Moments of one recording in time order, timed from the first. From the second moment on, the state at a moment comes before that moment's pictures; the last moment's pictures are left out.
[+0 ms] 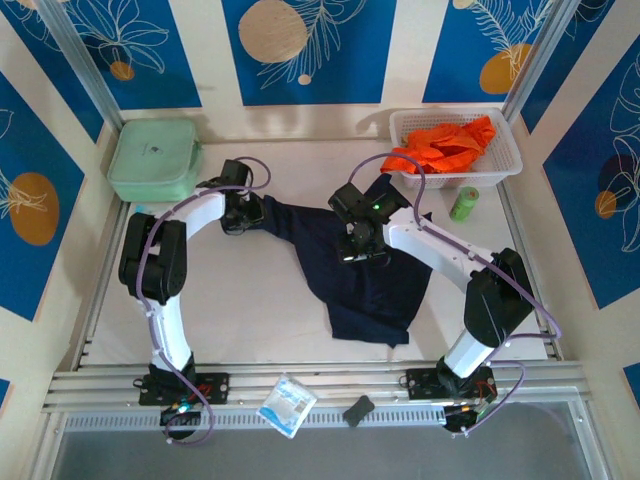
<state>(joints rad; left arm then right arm) -0.25 1.97 1.39 -0.54 0.14 -0.49 0.69 1.63 1.34 -1.02 0.09 0.46</state>
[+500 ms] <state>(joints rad) -0.25 1.97 1.40 -0.51 0.17 -0.52 0.70 1.64 1.34 -1.02 0.09 0.47</state>
